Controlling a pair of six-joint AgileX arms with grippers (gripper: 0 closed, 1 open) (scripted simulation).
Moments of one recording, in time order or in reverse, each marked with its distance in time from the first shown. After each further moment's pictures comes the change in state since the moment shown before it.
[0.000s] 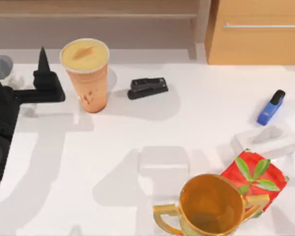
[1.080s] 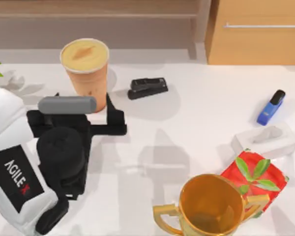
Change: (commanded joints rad) left arm -0.238 0.854 0.126 0.548 -0.226 -0.043; right arm 0.000 0.000 0.000 0.000 0.000 0.000
